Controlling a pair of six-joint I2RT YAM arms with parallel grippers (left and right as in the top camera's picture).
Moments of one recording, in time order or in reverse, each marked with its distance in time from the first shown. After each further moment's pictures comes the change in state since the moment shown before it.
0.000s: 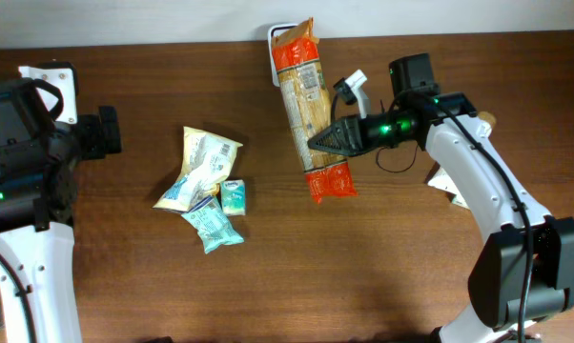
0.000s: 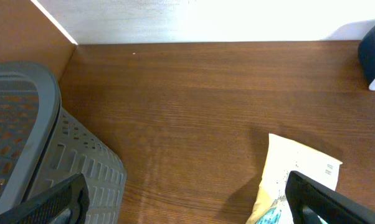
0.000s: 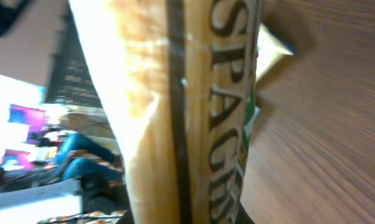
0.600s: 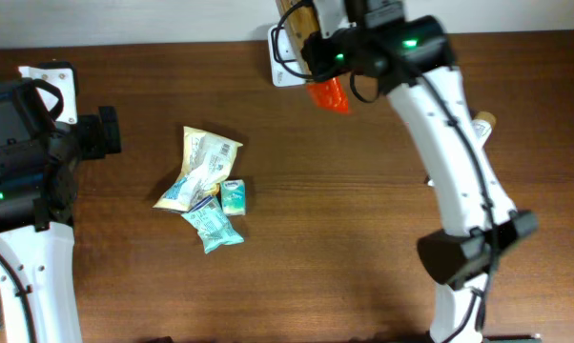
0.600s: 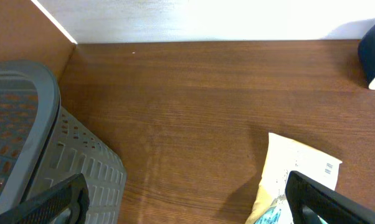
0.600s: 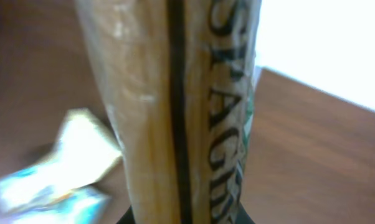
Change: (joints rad) left arm 0.000 0.000 0.000 -0.003 0.000 0.000; right arm 0.244 0.308 0.953 -0.322 1.093 0.014
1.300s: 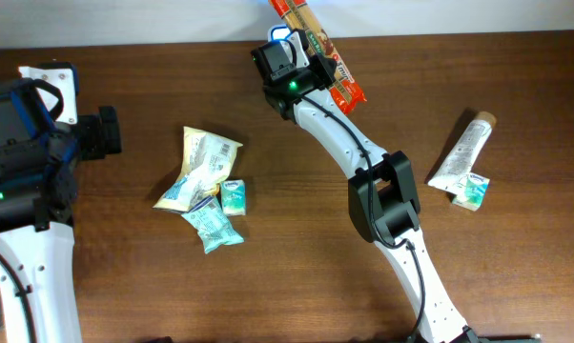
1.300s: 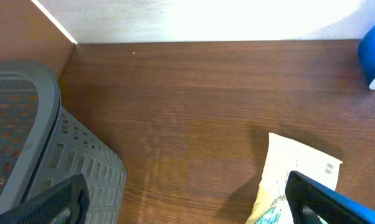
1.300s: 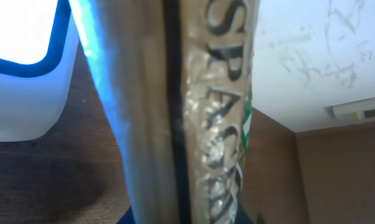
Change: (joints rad) left arm 0.000 0.000 0.000 0.000 0.000 0.000; right arm 0.102 0.534 -0.001 0.424 0.983 -0.138
